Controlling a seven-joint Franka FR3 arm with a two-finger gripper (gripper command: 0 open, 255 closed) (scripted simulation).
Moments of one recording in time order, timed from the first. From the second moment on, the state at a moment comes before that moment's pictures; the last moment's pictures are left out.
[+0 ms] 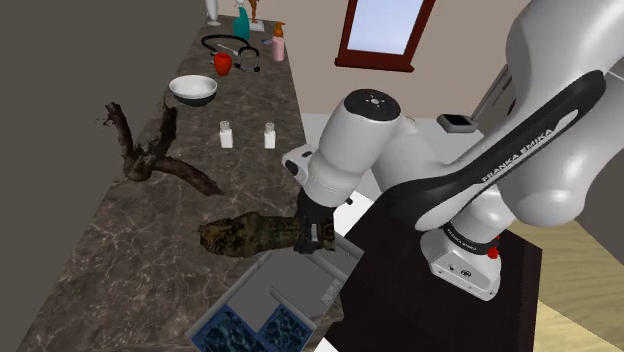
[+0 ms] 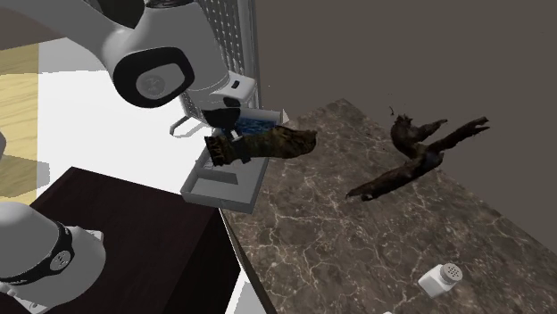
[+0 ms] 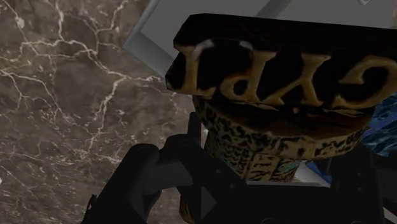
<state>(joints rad) 0.42 -0.17 0.46 -2.68 -0.03 2.70 0.15</state>
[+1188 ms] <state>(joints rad) 0.37 -0.10 0.72 -2.79 -0.23 2.86 0.55</state>
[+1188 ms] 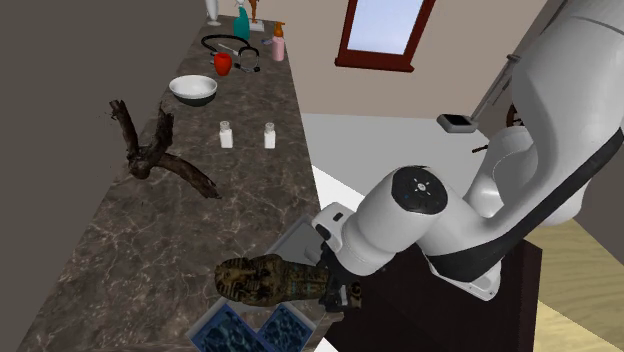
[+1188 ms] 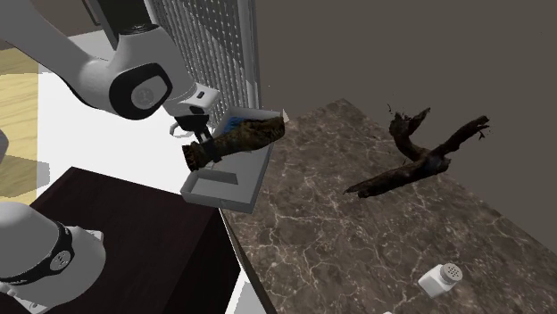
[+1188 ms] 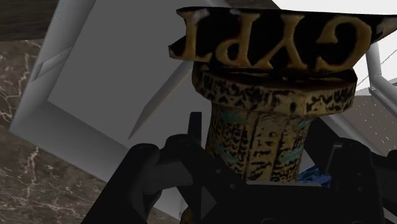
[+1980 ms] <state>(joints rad) 0.37 -0.09 0.73 -2.79 -0.24 2.86 0.56</state>
